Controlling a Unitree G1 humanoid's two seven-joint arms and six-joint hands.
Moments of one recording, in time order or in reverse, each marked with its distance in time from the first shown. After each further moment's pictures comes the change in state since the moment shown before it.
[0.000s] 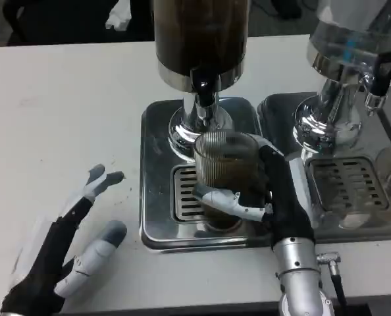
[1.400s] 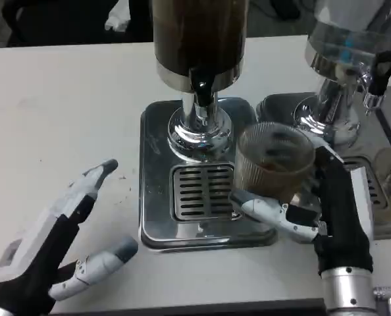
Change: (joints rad) left arm 0.062 0.114 0.022 -0.191 0.170 0.067 0.032; right arm 0.413 -0.026 -0.021 -0.685 0.023 0.112 0.143
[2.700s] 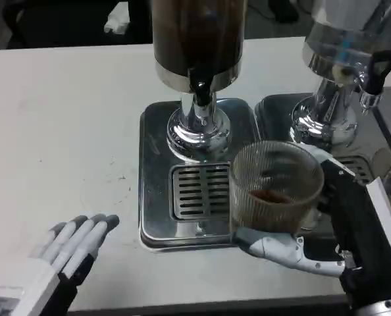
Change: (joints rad) left arm 0.417 0.064 0.063 -0.497 0.317 0.214 0.127; right arm 0.272 -0.103 0.021 -0.443 0.078 0.113 0.265
